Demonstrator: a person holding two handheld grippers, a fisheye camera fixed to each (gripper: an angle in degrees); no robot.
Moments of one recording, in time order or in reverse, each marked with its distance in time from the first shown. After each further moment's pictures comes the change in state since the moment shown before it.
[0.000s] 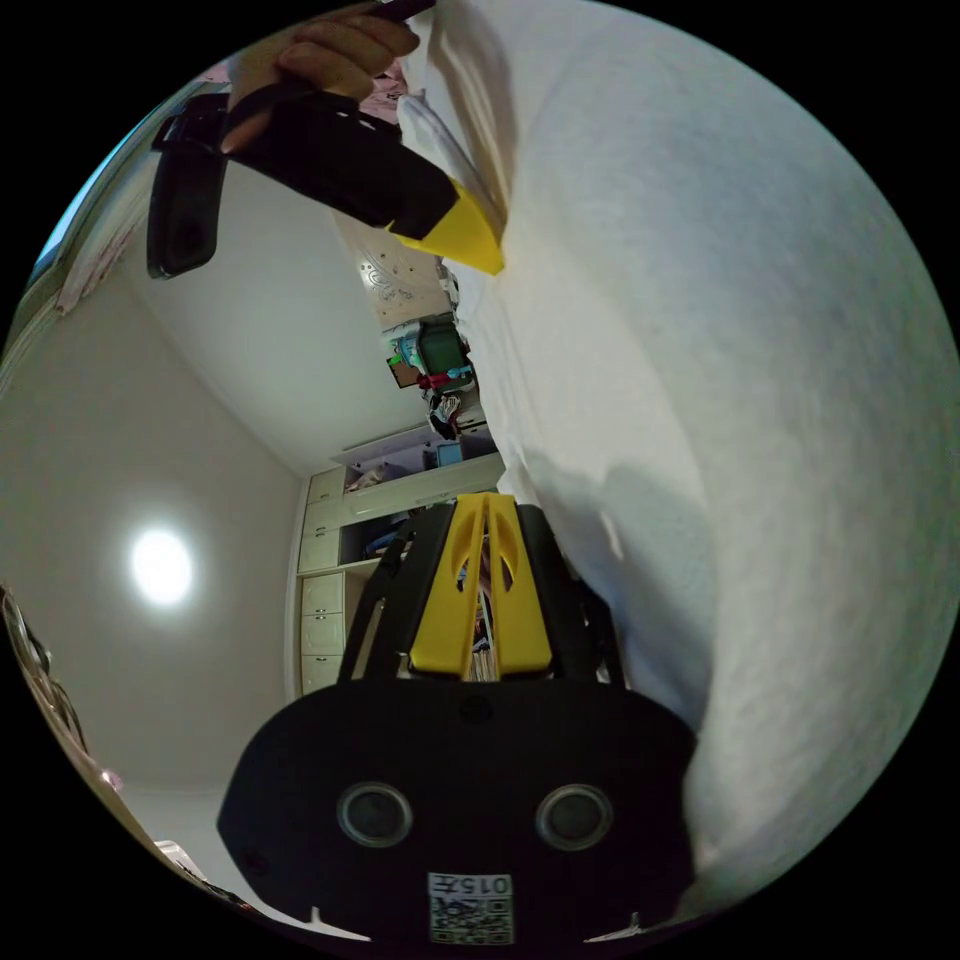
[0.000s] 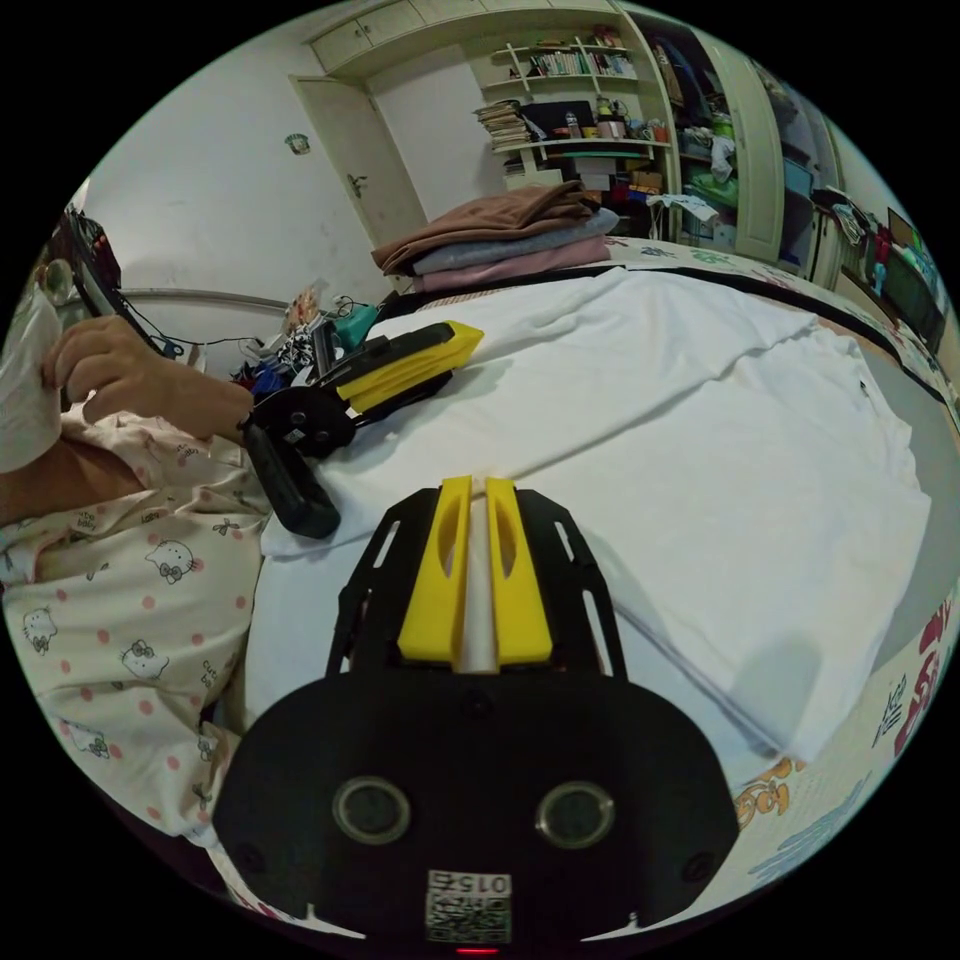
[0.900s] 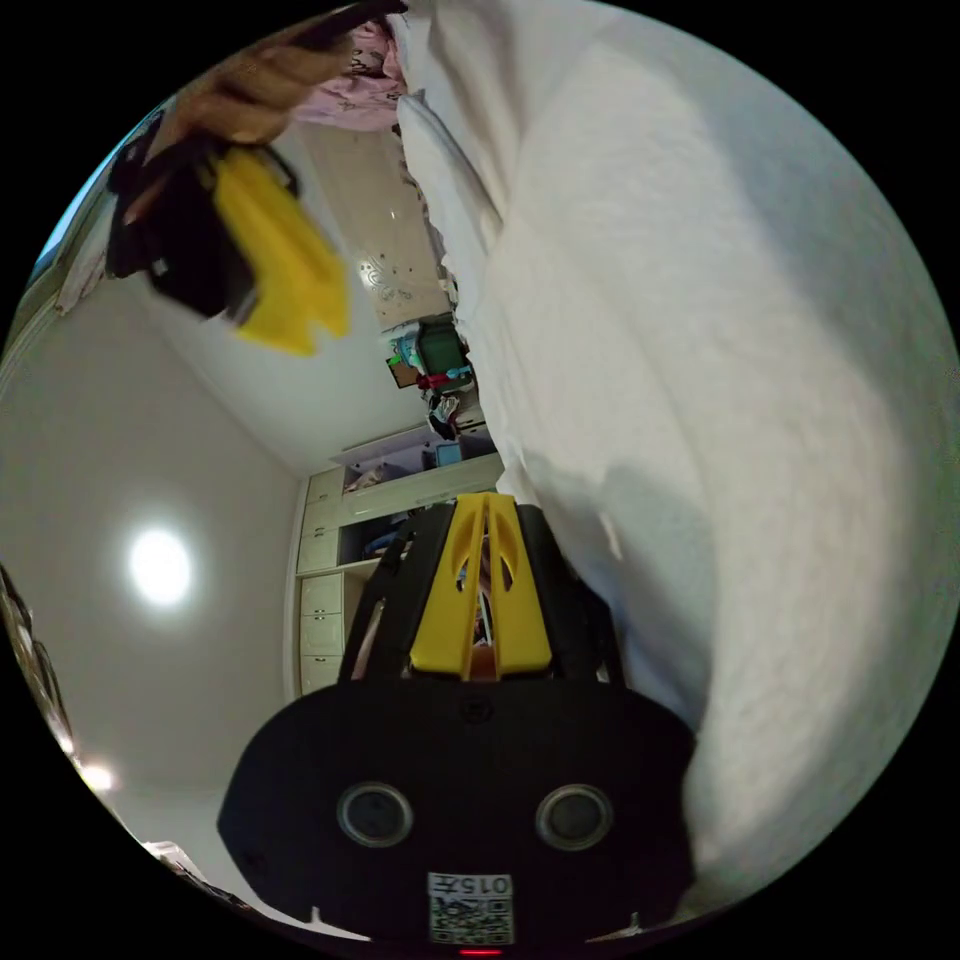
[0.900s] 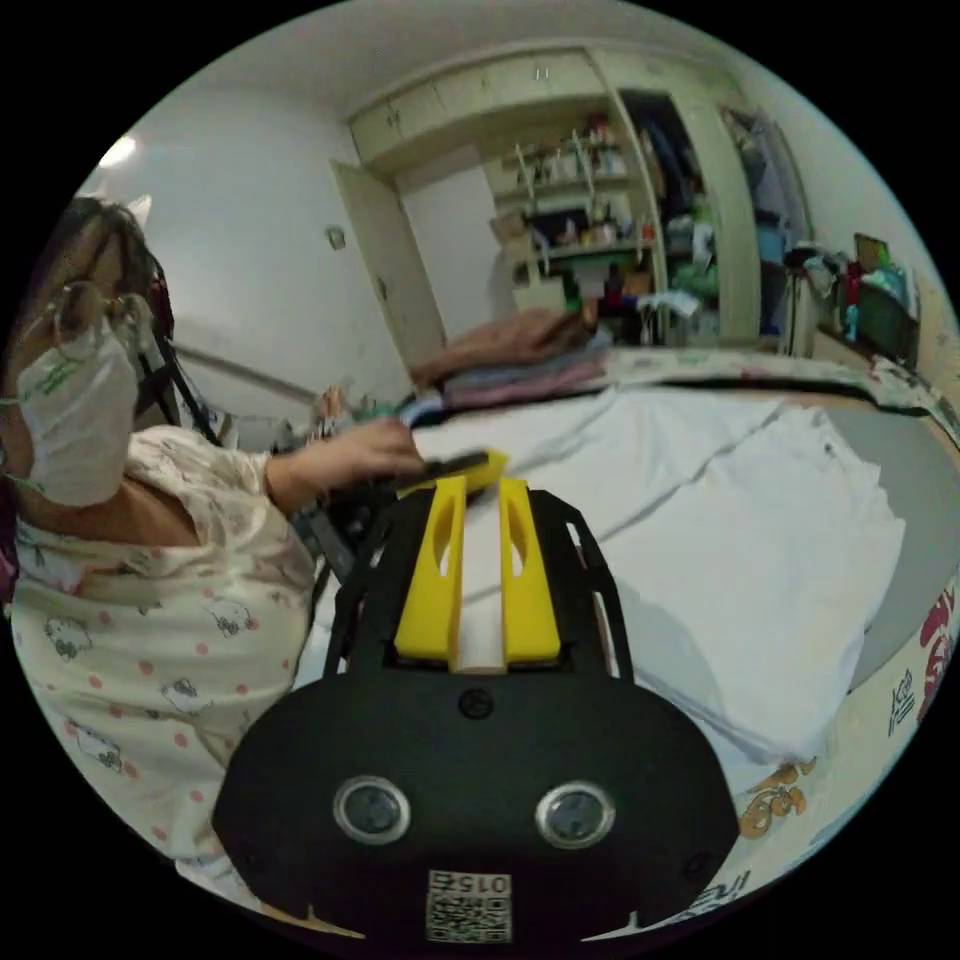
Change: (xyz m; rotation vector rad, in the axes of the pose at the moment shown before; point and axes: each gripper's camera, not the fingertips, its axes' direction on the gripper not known) left arm 0.138 0.151 0.178 0.003 0.017 0.001; right arm -0.012 0.152 -0.066 0.492 0.004 -0.013
